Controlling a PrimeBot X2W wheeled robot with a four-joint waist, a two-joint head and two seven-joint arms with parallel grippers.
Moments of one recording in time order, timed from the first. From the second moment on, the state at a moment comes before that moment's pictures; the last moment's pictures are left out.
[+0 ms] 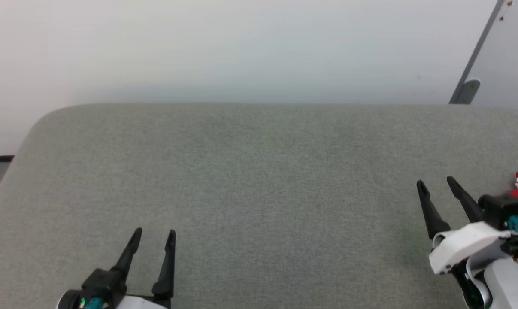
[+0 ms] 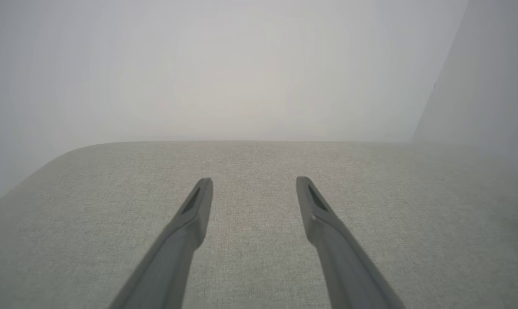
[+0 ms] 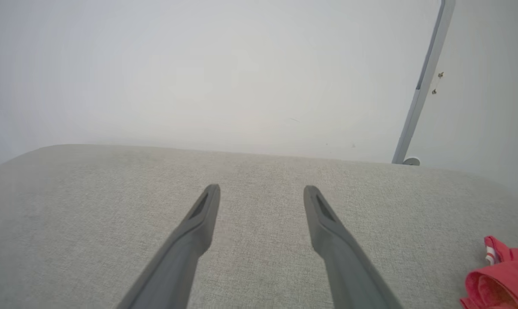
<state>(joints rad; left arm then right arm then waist) 0.00 0.13 -0.03 0.18 -0.17 -0.13 -0.26 -0.38 -0.29 0.23 0.59 0.42 0.13 -0.26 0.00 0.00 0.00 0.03</state>
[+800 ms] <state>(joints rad) 0.15 0.12 0.01 0.03 -0.19 -0.13 -0.26 0.00 -0.25 0.05 0.21 0.31 0.13 -0.26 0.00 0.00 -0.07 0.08</state>
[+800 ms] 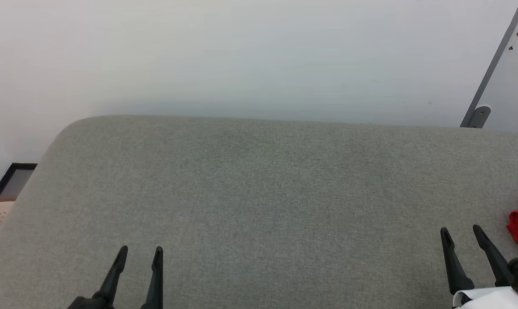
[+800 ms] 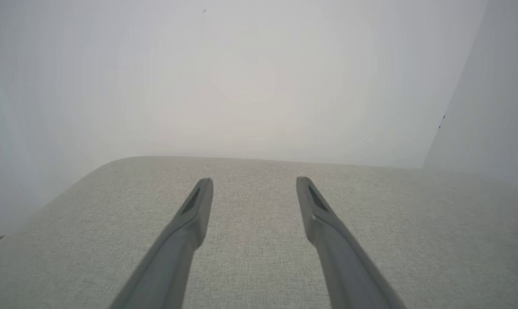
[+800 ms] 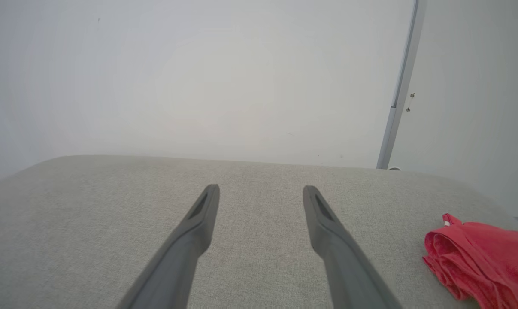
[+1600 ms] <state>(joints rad) 0.16 0.11 0.02 0.02 -0.20 -0.13 -0.26 0.05 -0.21 0.00 0.14 0.31 0.13 -0.24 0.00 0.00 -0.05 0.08</state>
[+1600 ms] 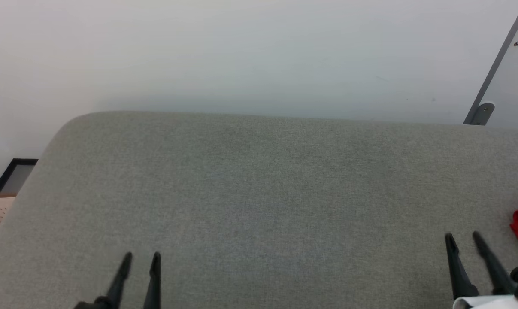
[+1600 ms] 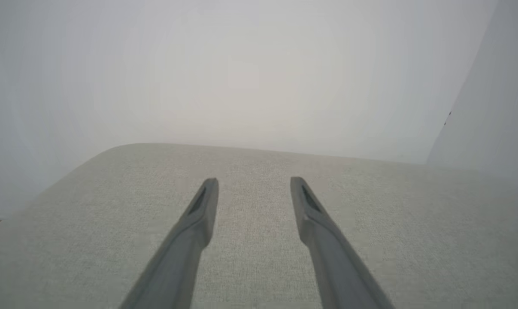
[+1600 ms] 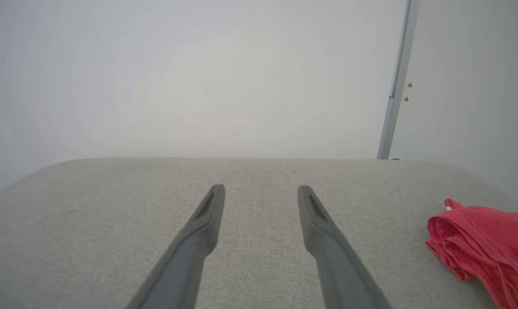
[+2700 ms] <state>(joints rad) 0.09 0.10 0.02 0.13 -0.72 -0.13 -0.15 0.02 -0.15 -0.03 0.20 0.76 0.13 -0.11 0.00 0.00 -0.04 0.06</state>
